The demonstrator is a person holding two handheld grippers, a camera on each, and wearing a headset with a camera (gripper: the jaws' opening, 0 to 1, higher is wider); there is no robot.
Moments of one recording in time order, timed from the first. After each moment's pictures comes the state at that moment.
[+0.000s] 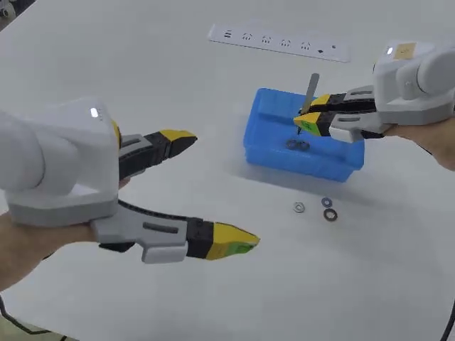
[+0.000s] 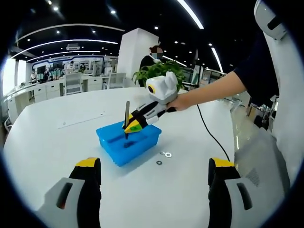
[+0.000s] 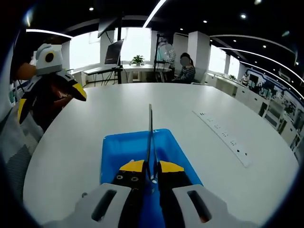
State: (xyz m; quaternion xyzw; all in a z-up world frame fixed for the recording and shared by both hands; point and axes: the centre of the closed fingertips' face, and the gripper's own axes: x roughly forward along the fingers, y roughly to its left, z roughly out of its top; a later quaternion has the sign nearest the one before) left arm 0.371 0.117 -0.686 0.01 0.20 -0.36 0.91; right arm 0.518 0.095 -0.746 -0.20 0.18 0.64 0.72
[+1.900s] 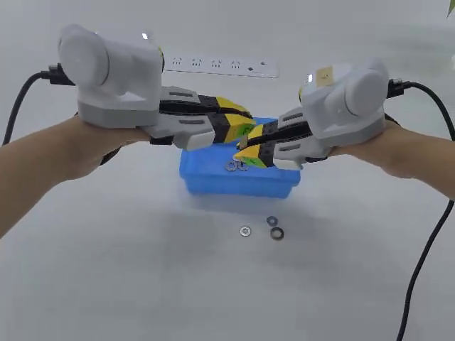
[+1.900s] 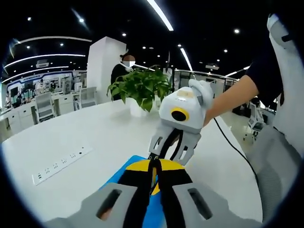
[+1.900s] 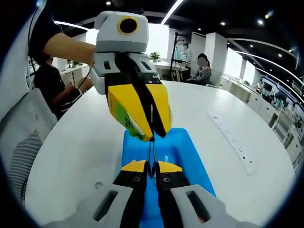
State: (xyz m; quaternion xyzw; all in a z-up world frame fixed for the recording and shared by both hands) left arm 0.503 0.055 -0.672 0.07 0.13 -0.48 0.87; right arm 0.494 0.082 -0.743 -0.24 0.17 0.69 0.66
